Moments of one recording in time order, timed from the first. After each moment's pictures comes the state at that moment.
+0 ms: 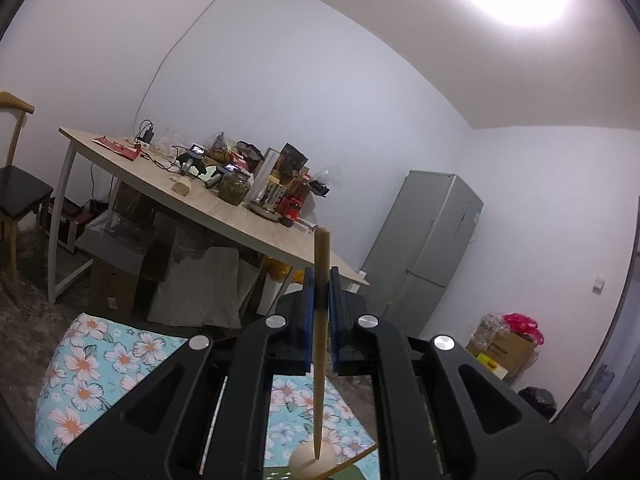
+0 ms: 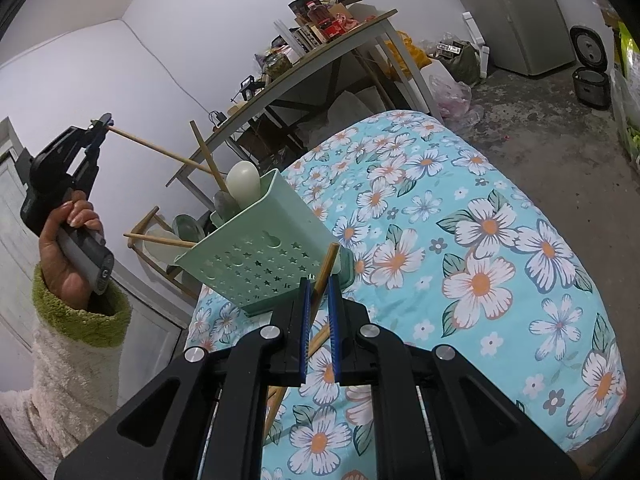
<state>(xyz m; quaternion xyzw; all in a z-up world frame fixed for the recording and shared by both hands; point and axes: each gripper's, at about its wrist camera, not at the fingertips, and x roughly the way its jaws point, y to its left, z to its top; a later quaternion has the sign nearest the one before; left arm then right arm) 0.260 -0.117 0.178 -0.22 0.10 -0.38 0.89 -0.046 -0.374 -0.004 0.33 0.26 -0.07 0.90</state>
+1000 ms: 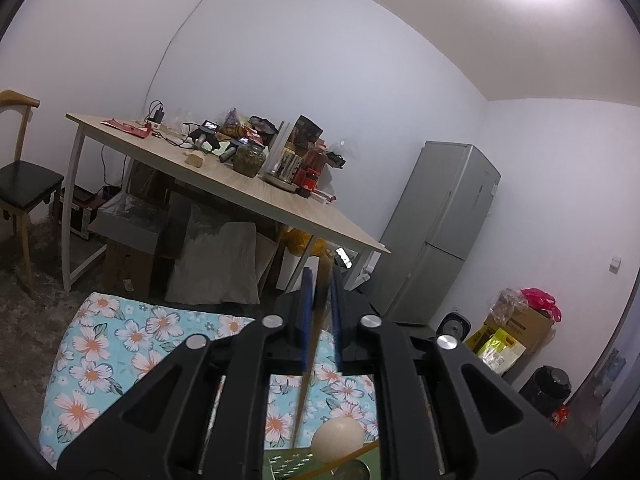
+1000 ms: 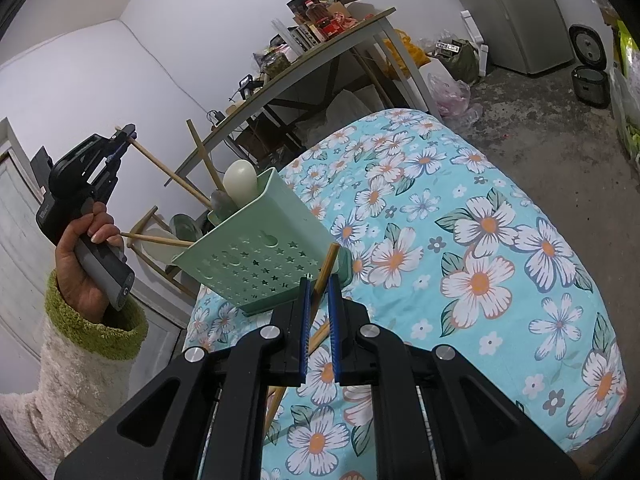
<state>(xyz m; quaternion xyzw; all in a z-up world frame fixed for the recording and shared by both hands) 0.263 -0.137 0.146 -0.19 0.15 -0.37 0.90 -0.047 -0.376 -0.005 0.33 0.26 -0.07 0.90</state>
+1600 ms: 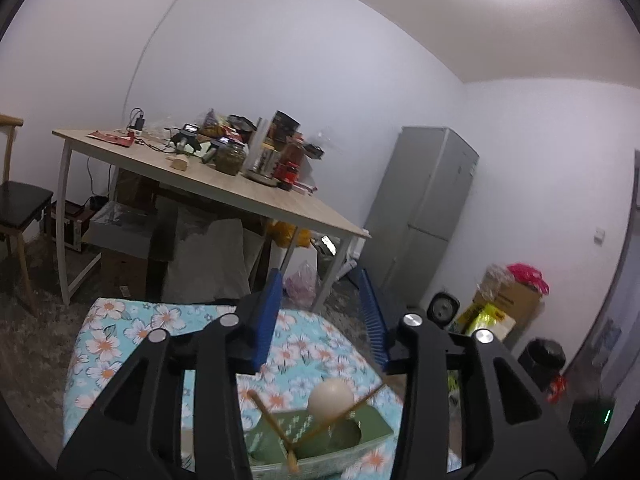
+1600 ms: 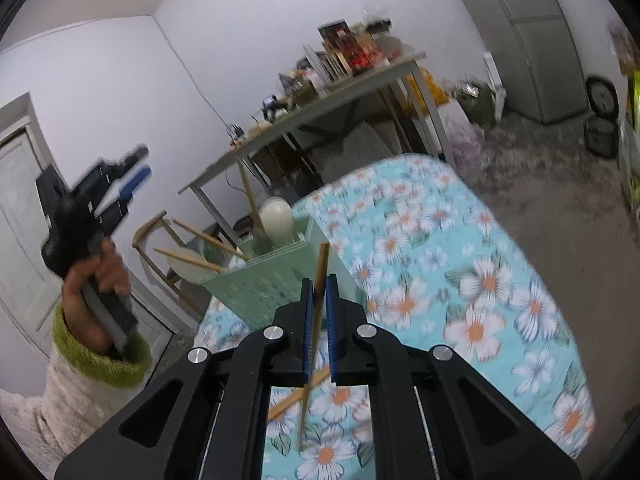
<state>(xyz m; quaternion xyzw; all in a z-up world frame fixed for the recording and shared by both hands) 0.224 -0.108 0.152 -0.14 0.14 -0.41 0.89 -0.055 -0.366 0.051 0.26 0.22 -0.07 0.94</state>
